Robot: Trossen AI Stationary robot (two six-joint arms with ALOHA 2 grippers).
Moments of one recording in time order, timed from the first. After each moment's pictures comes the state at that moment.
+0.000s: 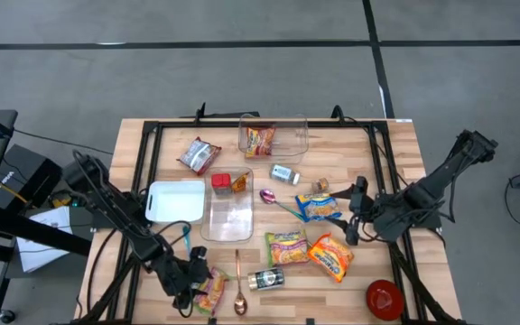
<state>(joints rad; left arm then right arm) -0.85 1.56 0.68 0.02 -0.28 -0.61 0.68 0.95 0.80 -0.58 0.84 0.52</state>
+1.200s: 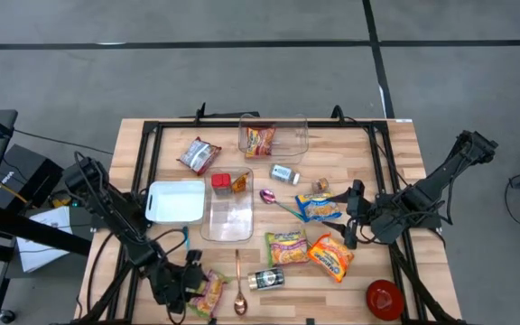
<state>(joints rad) -0.95 1.57 0.68 0.02 -0.40 -0.61 0.68 0.97 0.80 -0.54 0.80 0.52</state>
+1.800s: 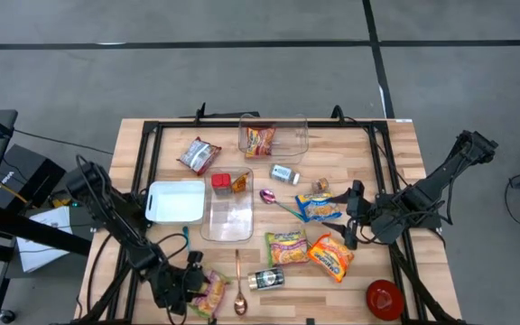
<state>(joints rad) -0.96 1.63 0.69 0.07 -0.44 -0.60 0.68 0.97 0.80 -0.54 0.79 0.52</state>
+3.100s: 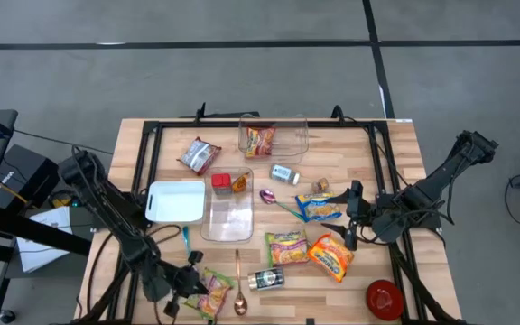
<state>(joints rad) -0.96 1.45 0.68 0.13 -0.46 -0.40 0.68 0.97 0.80 -0.50 0.79 0.46</state>
